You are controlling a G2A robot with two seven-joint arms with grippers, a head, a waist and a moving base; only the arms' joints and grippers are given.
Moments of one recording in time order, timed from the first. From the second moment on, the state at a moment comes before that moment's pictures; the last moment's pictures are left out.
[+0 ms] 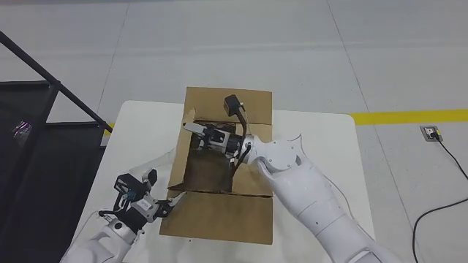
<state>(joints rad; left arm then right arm) 1.54 -1.10 -1.57 -1.84 1.16 -0.42 -0.04 -0.47 -1.60 0.88 -0.86 0.34 -0.39 0.77</state>
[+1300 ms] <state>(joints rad) 1.55 -1.10 -1.76 -1.74 0.96 -0.36 -0.08 -0.71 -1.51 1.08 -1.25 0.07 -0.45 0.77</state>
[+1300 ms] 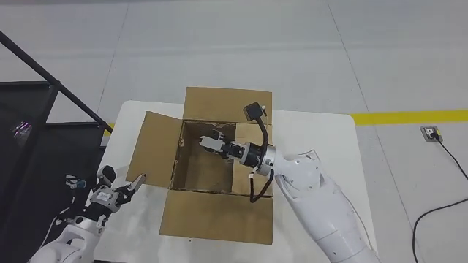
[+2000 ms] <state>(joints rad) 1.56 -1.11 -1.77 -1.73 0.90 -0.28 -0.05 -0.71 -1.49 1.07 -1.37 -0.02 -0.44 0.82</state>
